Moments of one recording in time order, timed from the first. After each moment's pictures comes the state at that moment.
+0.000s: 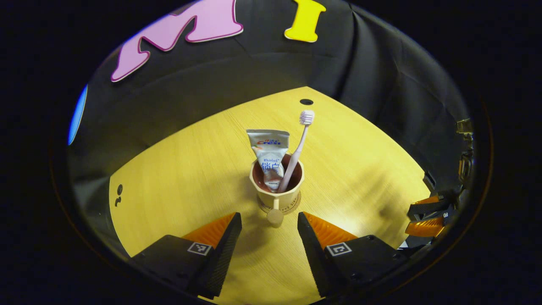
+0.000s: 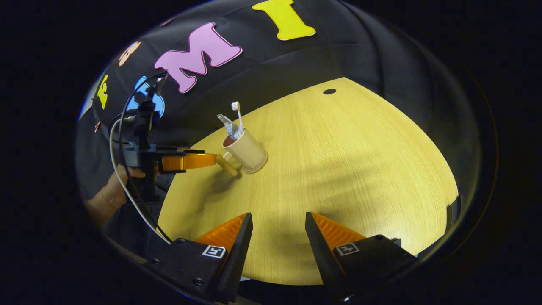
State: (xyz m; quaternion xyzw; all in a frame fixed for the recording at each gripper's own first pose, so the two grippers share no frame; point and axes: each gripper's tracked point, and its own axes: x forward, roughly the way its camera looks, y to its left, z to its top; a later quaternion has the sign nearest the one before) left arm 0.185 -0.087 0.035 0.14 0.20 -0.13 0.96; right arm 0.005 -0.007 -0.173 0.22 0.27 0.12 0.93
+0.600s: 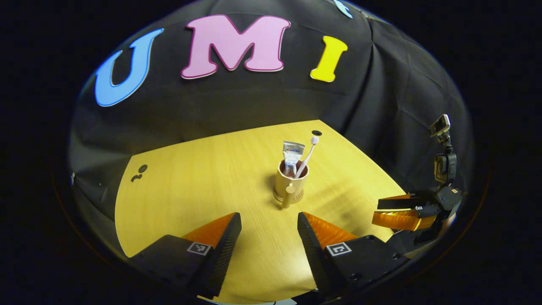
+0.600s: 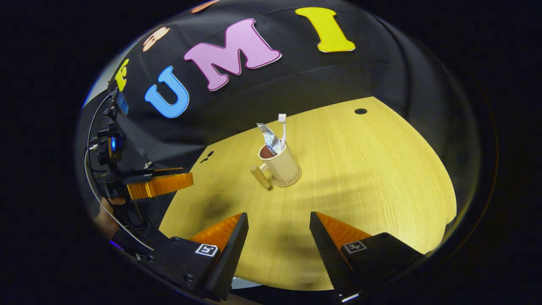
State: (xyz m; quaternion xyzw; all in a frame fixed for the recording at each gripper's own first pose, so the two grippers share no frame) left arm 0.068 -0.019 0.058 0.04 0.11 -0.10 0.99; right arm 0.013 0.055 -0.114 0.18 0.23 0.16 0.94
